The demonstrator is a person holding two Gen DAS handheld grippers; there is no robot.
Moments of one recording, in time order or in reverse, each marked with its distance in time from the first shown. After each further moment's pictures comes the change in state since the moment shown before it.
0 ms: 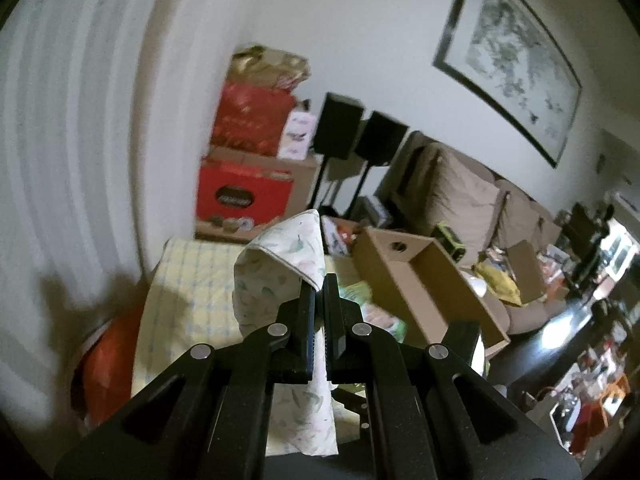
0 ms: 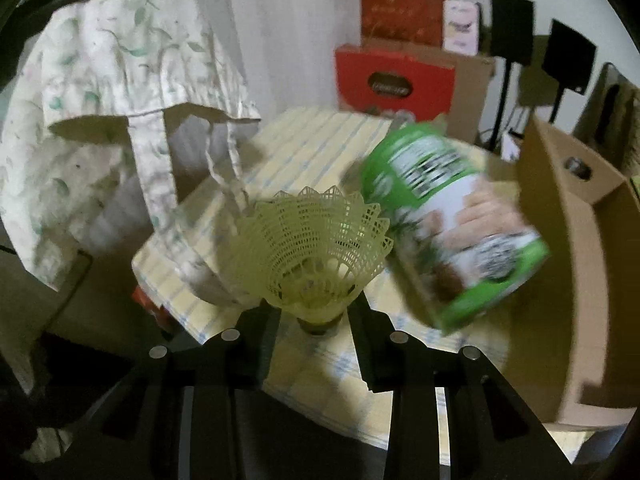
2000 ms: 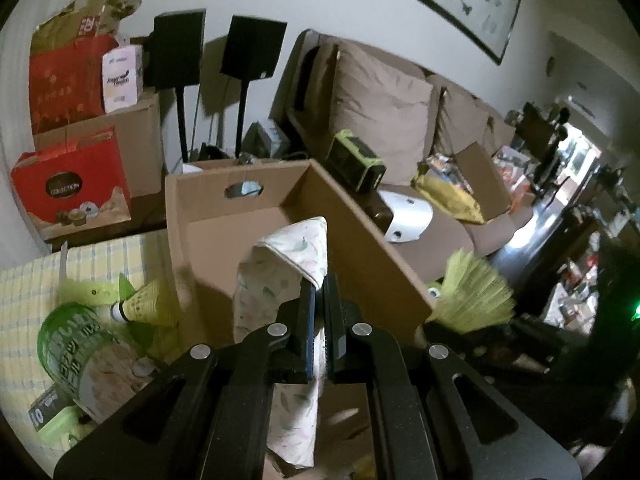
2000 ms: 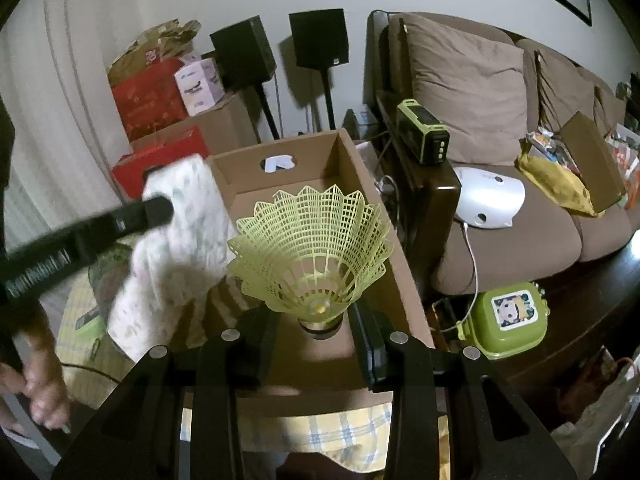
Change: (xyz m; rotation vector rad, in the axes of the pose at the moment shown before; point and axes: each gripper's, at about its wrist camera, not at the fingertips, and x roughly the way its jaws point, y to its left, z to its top) left arm 0.232 -0.244 -0.038 0.226 0.289 -0.169; right arm -0.154 -0.243 -0.058 0.488 -0.148 -0.388
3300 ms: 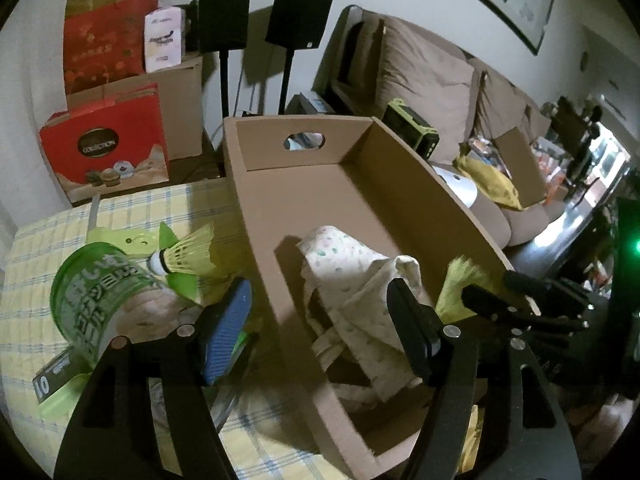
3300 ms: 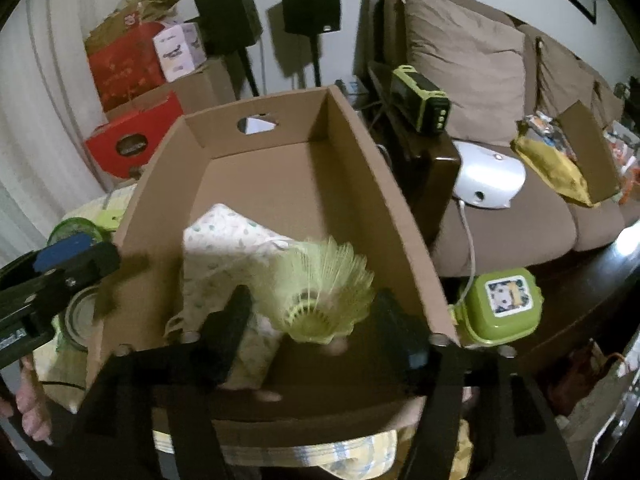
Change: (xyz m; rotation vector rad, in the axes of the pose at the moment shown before) left arm 0.010 0.056 -0.038 -0.048 0.064 0.105; right arm 0.050 0.003 -0.013 -0.015 0.096 -0.099
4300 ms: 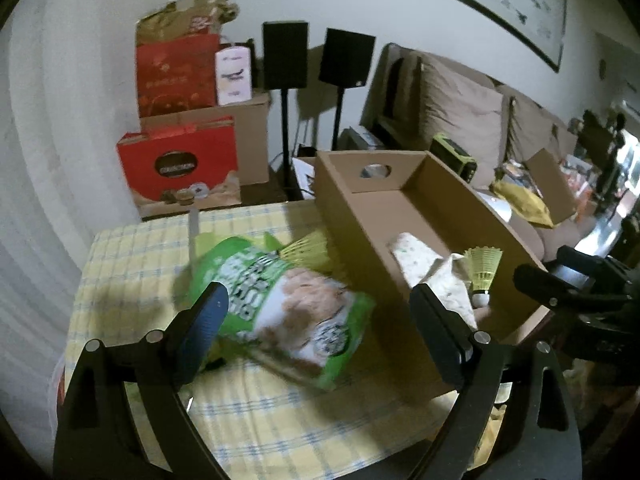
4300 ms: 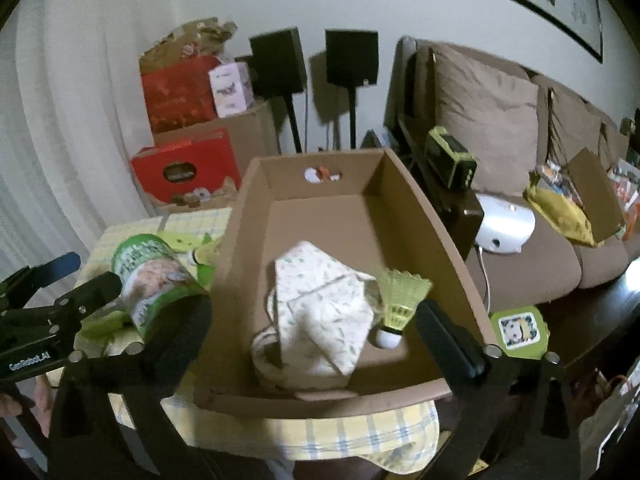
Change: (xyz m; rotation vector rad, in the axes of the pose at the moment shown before) left arm -0.089 0.061 -0.032 -0.019 -0.130 0.153; right arm -0.065 0.081 -0.011 -0.088 -0.193 0.077
